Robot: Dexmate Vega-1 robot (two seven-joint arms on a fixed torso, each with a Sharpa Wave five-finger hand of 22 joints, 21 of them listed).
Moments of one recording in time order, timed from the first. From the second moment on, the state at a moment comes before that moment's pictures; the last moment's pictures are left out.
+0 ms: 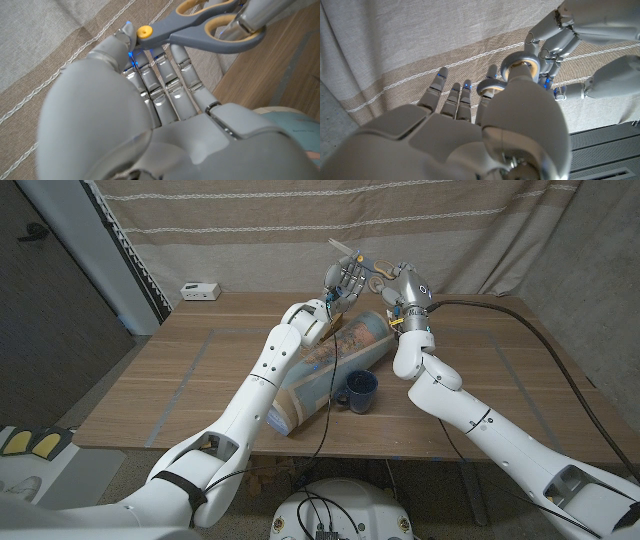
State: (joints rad) left arm 0.64 0.04 0.37 -1.54 -1.38 0.18 0.36; left_hand 1.16 -0.17 0.65 -0.19 0.24 1.27 -0.05 0.36 0.21 1.19 -0.18 0.36 0.32 1.29 -0.15 0.27 0.10 0.72 -0.07 1.14 0.20; right arm -0.77 -0.50 -0.66 -1.90 -0.44 -0.60 -0.60; right_hand 1.08 0.16 0.01 -0.13 0.41 0.75 0.04 0.36 0.28 0.29 0.08 0.29 0.19 0.18 0.07 0.21 0.18 0.29 0.15 0.22 0.18
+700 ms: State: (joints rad) left arm 0.64 0.04 0.37 -1.54 -1.38 0.19 0.35; left_hand 1.16 -0.17 0.65 -0.19 0.24 1.27 -0.05 0.35 0.21 1.19 -0.18 0.36 0.33 1.29 -0.15 0.27 0.10 0.72 -0.07 1.15 0.20; right arm -0.78 -0.50 -0.64 -1.89 -0.42 -0.56 -0.62; right_hand 1.12 0.16 0.05 -0.12 0.30 0.82 0.03 0.54 0.47 0.36 0.07 0.28 0.19 0.23 0.05 0.21 0.19 0.32 0.15 0.22 0.18
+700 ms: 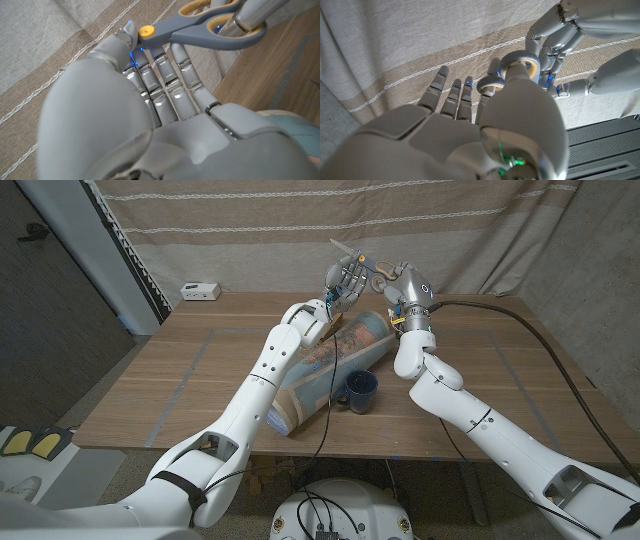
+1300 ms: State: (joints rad) left arm 0.65 0.04 0.37 -1.55 -1.38 0.18 0.35; left_hand 1.16 -0.17 0.66 -0.19 0.24 1.27 -0.05 0.35 0.21 1.19 -0.19 0.36 0.33 1.29 -0.15 0.27 0.10 0.72 -0.07 1.15 0.20; right arm -0.78 -0.50 -0.63 -1.89 -0.40 -0.55 -0.62; right_hand 1.12 0.17 0.09 -0.11 0.29 0.78 0.06 0.64 0.61 0.36 0.08 0.27 0.20 0.24 0.06 0.21 0.20 0.32 0.15 0.22 0.19
